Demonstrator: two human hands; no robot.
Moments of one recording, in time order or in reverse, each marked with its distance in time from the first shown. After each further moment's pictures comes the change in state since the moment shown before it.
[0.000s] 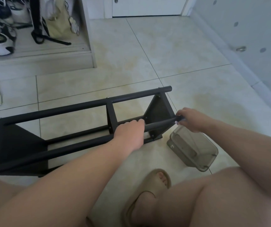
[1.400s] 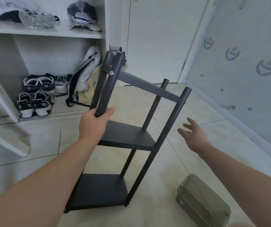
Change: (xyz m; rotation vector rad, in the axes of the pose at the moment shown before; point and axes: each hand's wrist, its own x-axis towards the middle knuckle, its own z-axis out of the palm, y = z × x) left_hand -0.030 -0.093 -0.192 -1.054 0.886 -0.287; right_hand -0.027 -0.057 -0.105 0.827 0.618 0.093
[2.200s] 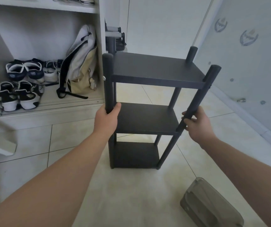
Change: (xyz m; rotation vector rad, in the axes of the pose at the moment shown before) left_hand 0.079 -0.062 0.089 -0.077 -0.065 -0.168; right_hand 0.084 0.001 0.043 0.160 0.065 -0.064
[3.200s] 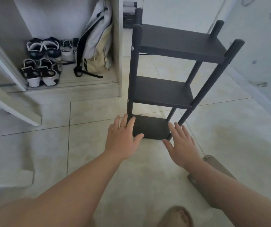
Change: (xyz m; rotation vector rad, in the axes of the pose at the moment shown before) left_hand -0.107 -0.081 -0.044 1.062 -0.347 0.333; right_hand -0.146 0.034 0.061 -0.757 -0.386 -0.196
